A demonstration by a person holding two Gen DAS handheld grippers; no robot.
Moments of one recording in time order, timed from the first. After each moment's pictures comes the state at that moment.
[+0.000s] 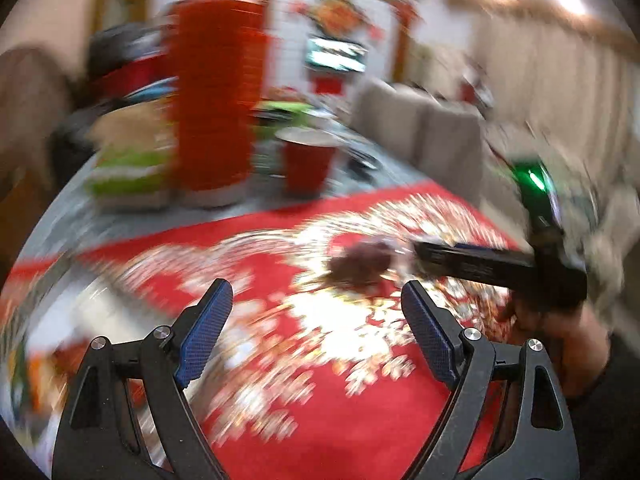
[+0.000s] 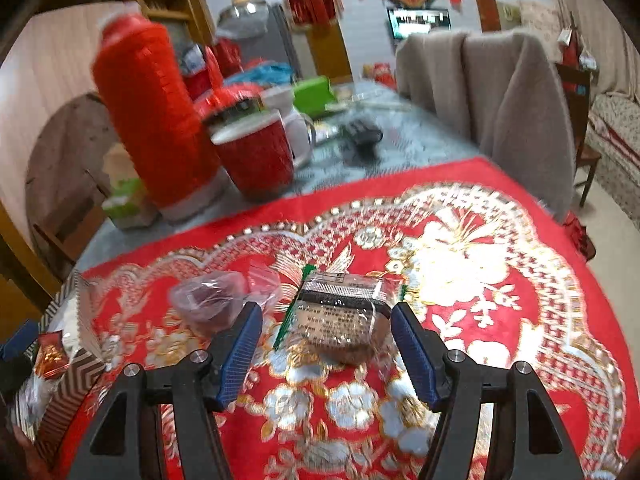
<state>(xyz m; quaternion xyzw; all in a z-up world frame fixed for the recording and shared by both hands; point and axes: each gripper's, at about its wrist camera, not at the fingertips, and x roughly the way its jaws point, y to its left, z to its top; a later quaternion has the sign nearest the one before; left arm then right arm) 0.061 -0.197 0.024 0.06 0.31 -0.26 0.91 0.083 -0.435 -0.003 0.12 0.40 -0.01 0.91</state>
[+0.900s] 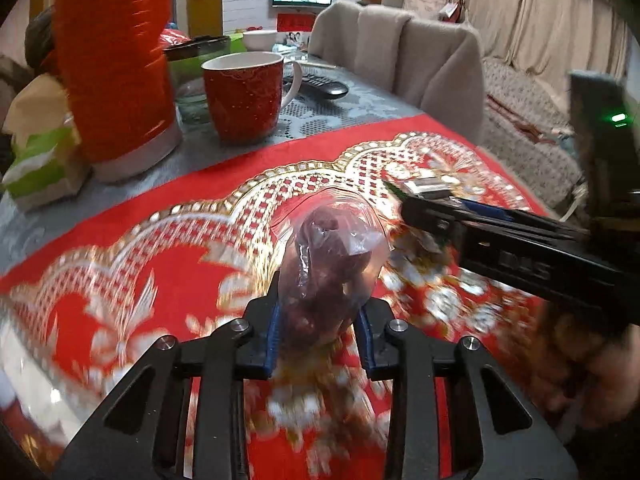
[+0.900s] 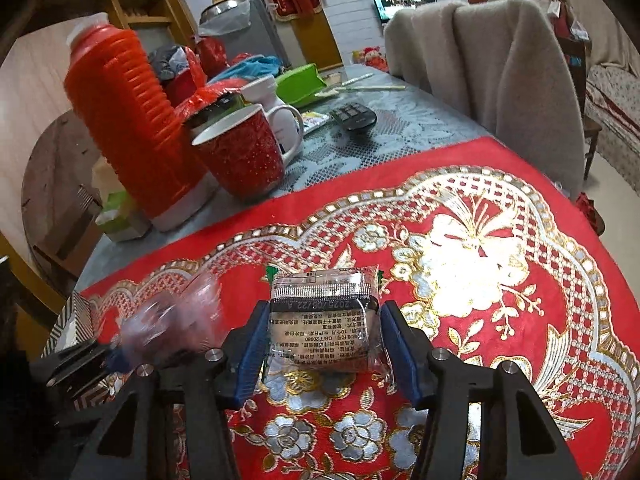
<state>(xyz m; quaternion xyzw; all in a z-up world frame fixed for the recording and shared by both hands) 0.104 -0.256 -0.013 0.08 0.41 -0.29 0.86 0.086 -0.437 -0.003 0.15 0.38 -0.01 0.91</state>
